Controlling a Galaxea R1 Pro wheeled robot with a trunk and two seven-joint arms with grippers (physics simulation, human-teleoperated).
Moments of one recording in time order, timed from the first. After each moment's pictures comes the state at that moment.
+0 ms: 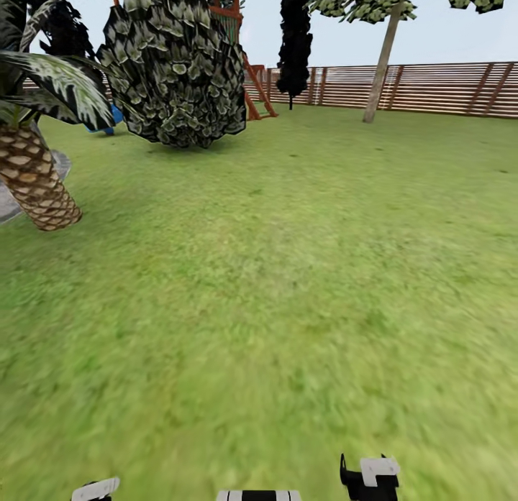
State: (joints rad) left arm -0.27 0.12 0.60 -0.29 -0.31 -0.44 -0.08; right arm -0.42 0.03 -0.12 -0.03 0.36 -0.66 -0.40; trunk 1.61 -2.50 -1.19
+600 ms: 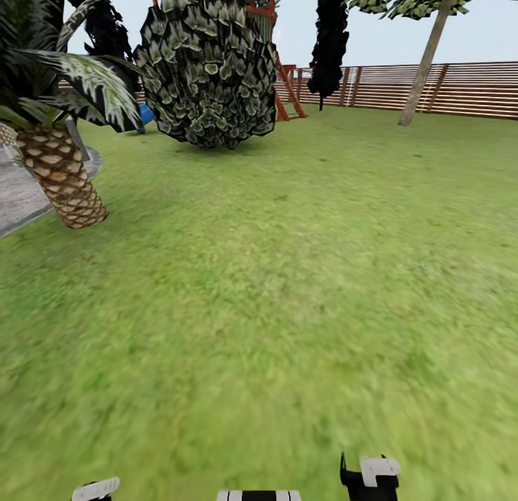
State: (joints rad) left arm -0.27 0.12 0.60 -0.29 -0.31 -0.44 -0.08; right arm -0.42 0.03 -0.12 -0.03 0.36 -0.66 -0.40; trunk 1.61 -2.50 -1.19
